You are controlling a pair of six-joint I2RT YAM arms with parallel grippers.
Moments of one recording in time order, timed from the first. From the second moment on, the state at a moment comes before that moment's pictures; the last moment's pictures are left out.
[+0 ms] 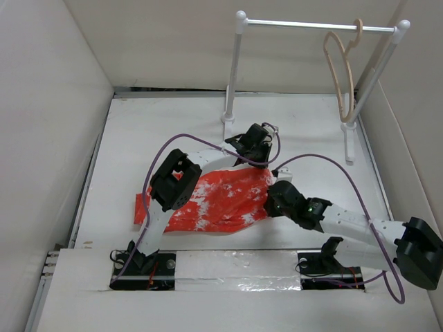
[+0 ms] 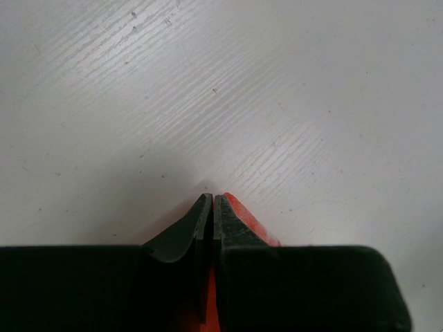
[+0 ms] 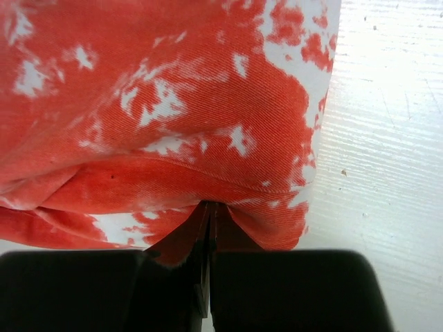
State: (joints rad) left arm -0.82 2.18 1.65 -0.27 0.15 -0.34; right arm 0.90 1.08 0.49 -0.22 0.30 0.67
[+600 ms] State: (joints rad) left arm -0.84 2.18 1.65 -0.27 -0.01 -0.37; right arm 0.92 0.68 0.44 -0.37 0.30 0.71
